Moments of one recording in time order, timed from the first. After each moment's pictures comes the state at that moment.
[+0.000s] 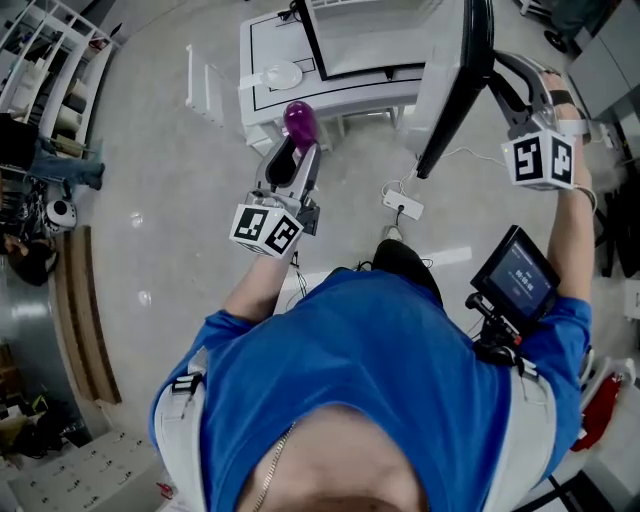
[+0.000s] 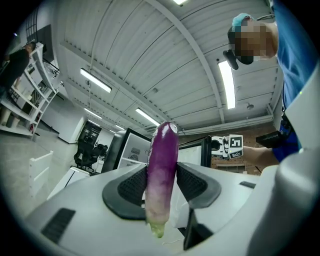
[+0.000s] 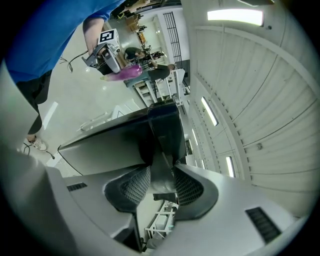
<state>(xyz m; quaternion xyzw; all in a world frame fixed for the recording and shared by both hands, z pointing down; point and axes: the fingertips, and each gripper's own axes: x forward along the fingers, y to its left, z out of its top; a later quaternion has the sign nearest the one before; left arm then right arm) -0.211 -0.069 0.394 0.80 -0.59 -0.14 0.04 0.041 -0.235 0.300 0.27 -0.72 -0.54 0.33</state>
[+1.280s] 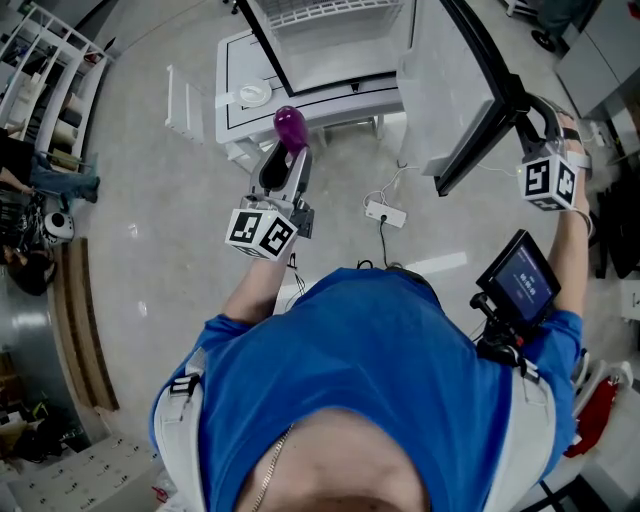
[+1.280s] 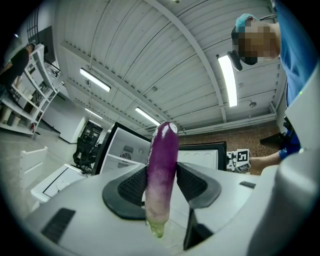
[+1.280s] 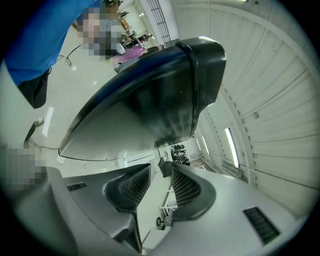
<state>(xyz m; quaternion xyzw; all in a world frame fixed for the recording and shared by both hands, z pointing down) -0.122 -0.091 0.372 0.79 -0.59 -0.15 0.03 0.233 -0.270 0.337 0.34 -0.72 -0.46 0.40</state>
